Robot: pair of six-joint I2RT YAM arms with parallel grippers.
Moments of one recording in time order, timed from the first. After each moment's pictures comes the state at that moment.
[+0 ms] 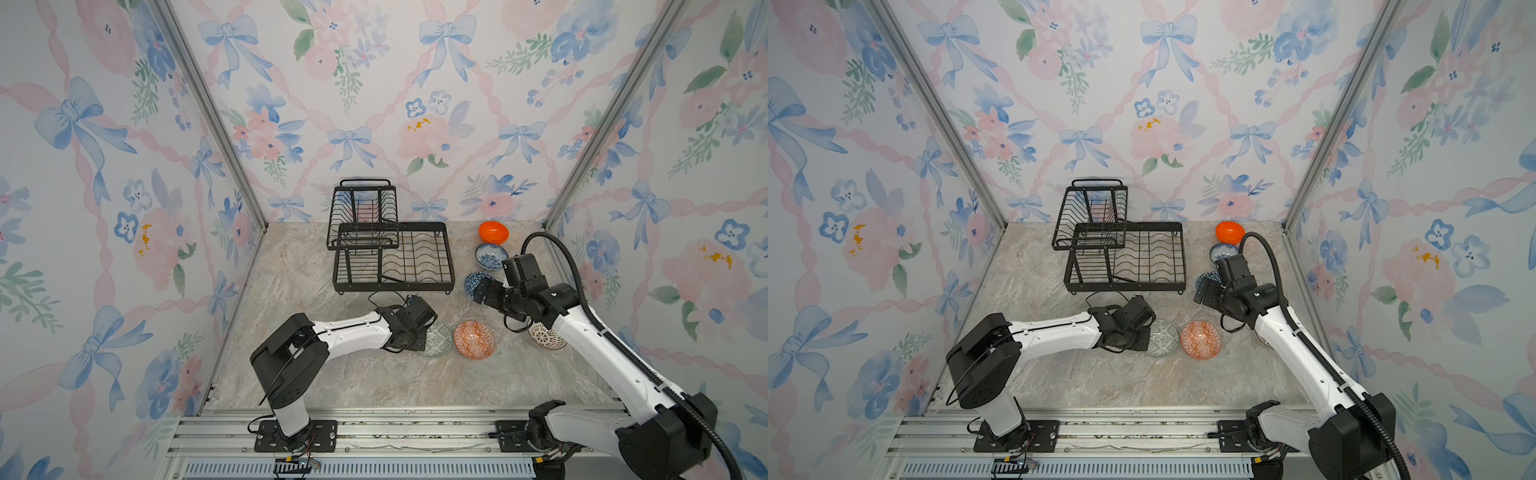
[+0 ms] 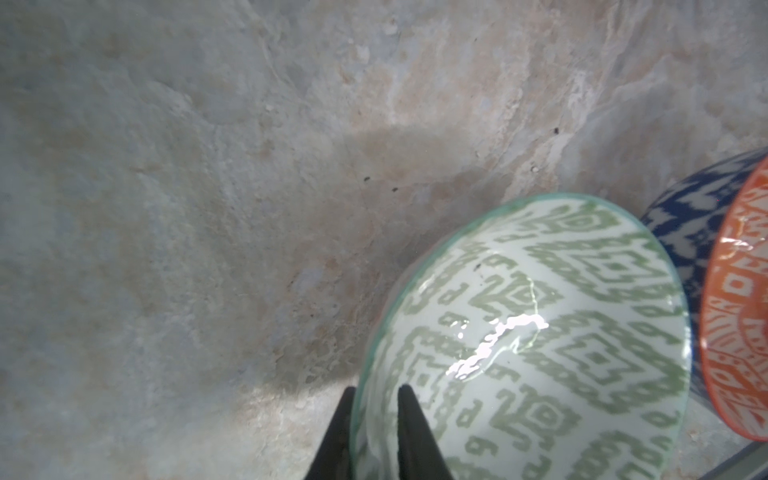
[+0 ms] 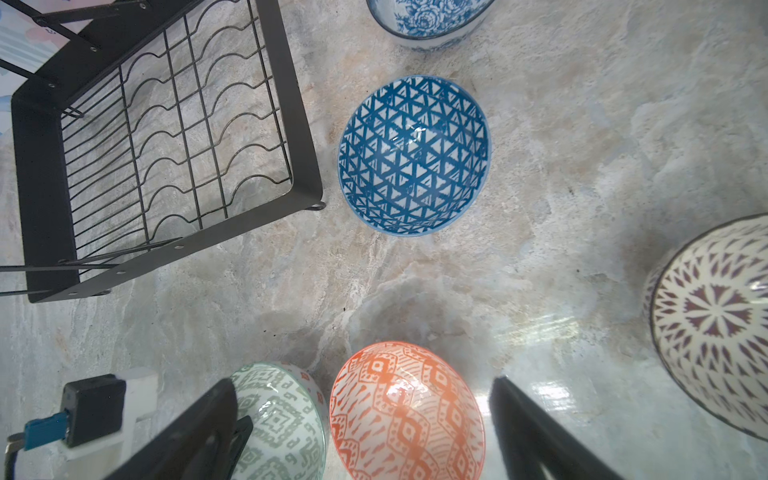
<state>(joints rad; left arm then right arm) -0.94 1.72 1.06 -0.46 -0.07 -0.72 0.38 1.21 1.07 -0.83 0.07 0.69</state>
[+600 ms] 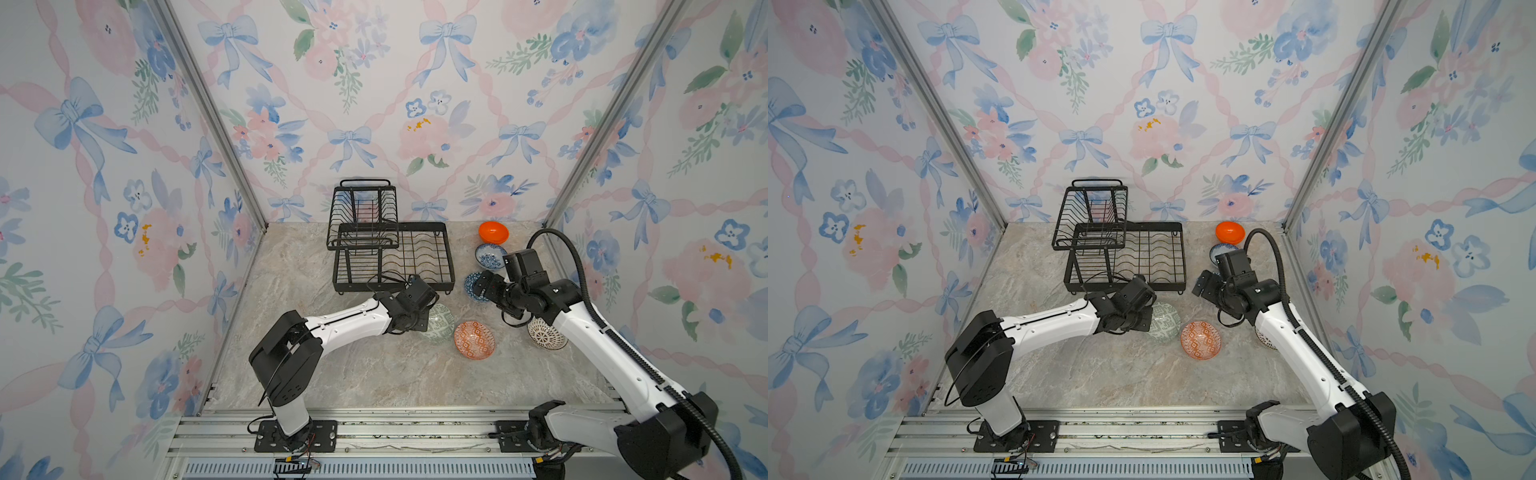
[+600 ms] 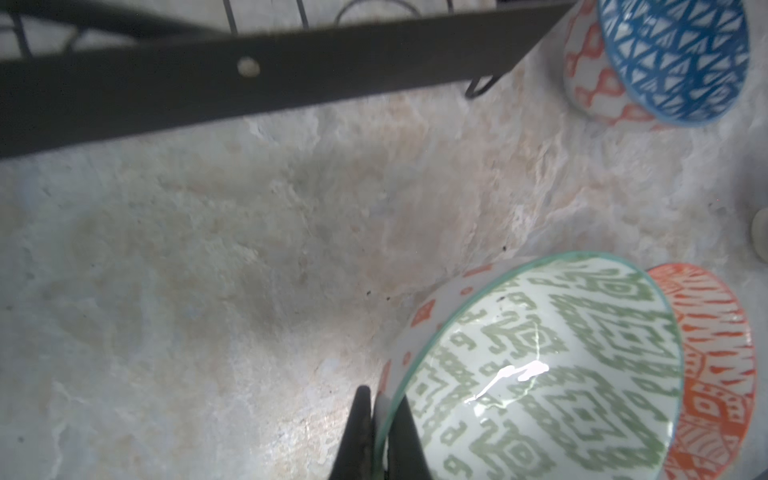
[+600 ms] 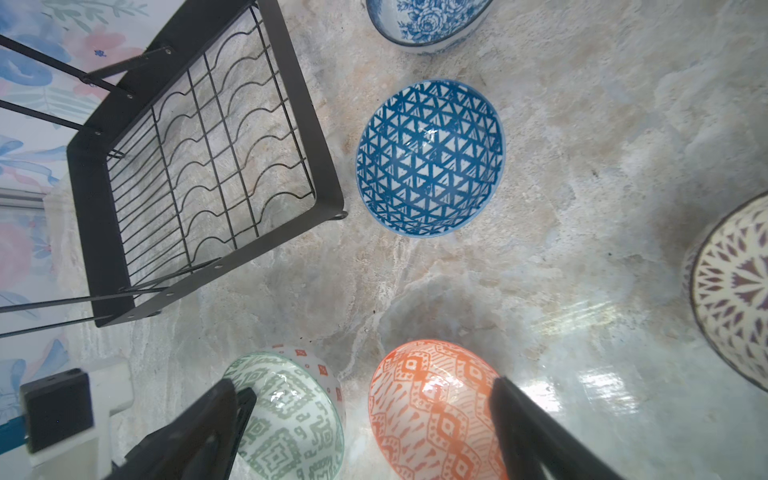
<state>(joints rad) -0.88 1.72 1.24 -0.51 -0.18 -0.63 0.38 1.23 1.15 -0.85 0.05 0.82</state>
